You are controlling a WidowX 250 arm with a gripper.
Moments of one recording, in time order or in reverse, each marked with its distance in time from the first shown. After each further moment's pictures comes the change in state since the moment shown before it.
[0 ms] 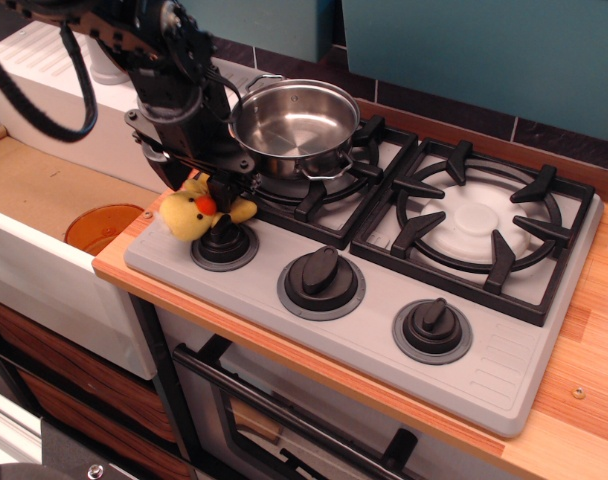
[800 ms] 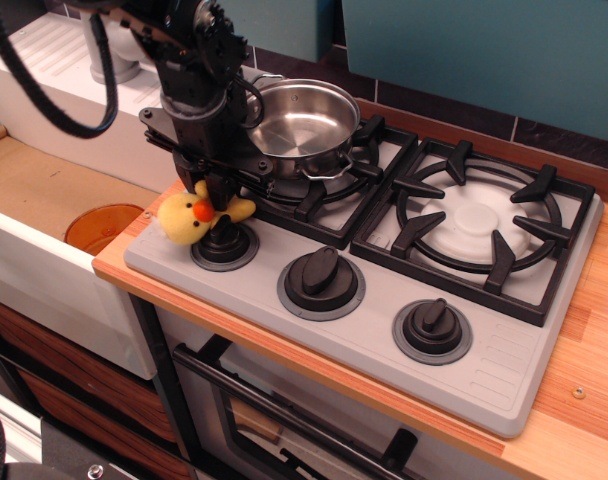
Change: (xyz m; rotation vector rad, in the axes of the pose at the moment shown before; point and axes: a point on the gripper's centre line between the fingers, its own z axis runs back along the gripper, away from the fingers) arm 0.003 -0.011 0.009 0.017 0.078 -0.012
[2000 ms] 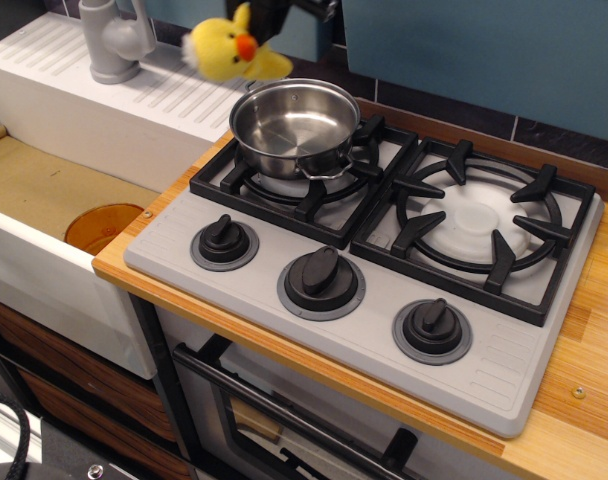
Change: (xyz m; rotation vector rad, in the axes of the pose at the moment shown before) arm 0.080 -0.004 0.104 0.094 0.168 -0.094
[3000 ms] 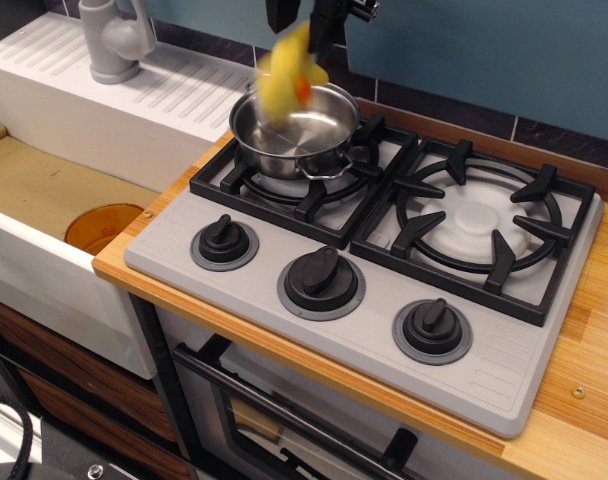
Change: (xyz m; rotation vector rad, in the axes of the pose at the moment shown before) arm 0.038 -0.012 -0.018 -0.033 -0.054 -0.005
